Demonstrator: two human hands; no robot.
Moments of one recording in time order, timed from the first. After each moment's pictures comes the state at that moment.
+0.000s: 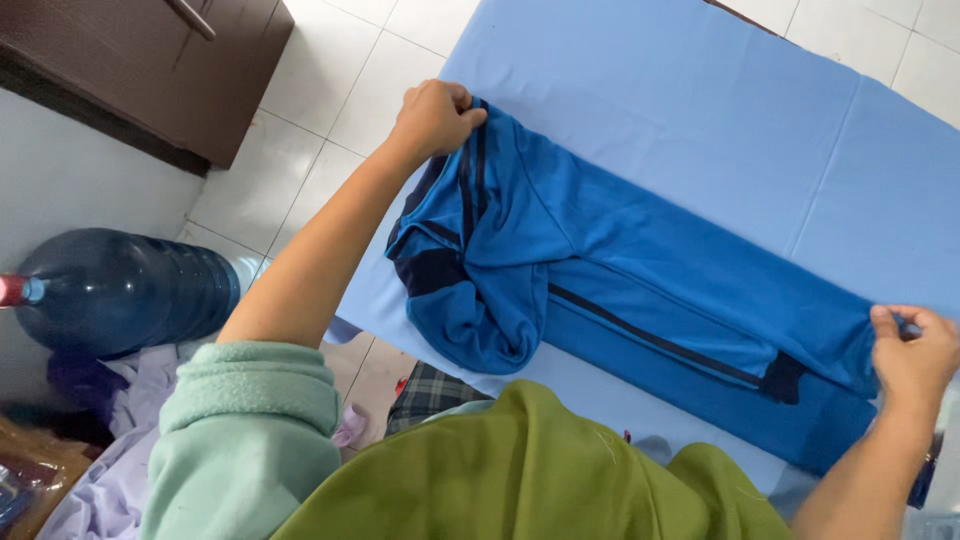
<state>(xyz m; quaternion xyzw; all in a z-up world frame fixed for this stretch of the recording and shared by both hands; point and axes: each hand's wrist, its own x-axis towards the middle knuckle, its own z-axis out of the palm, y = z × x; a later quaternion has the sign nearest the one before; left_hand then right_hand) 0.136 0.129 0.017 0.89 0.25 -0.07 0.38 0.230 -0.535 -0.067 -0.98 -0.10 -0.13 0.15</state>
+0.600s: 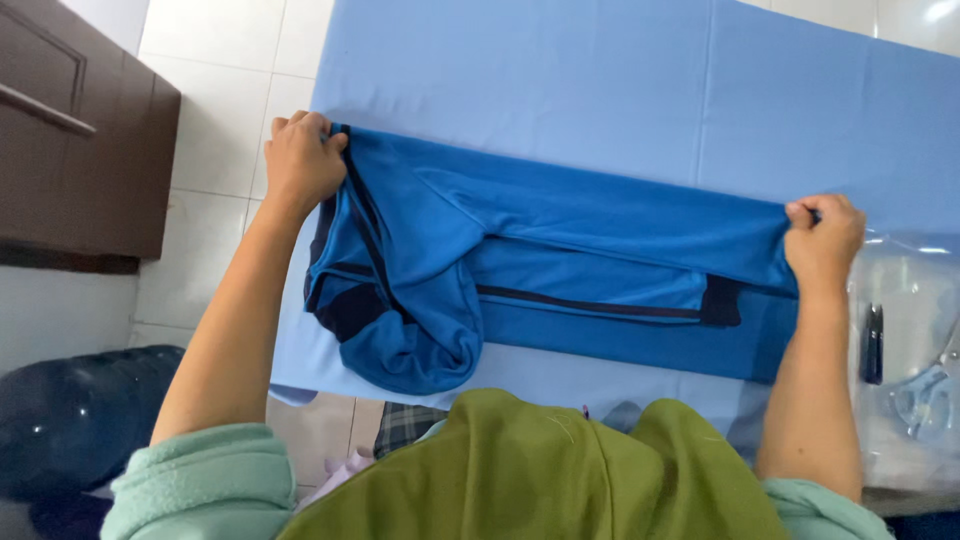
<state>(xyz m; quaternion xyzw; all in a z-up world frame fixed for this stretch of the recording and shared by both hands) 0.140 0.156 -0.036 0.96 0.15 0.03 0.22 0.231 -0.514 -0.071 -0.96 -0.14 -0.21 0.12</state>
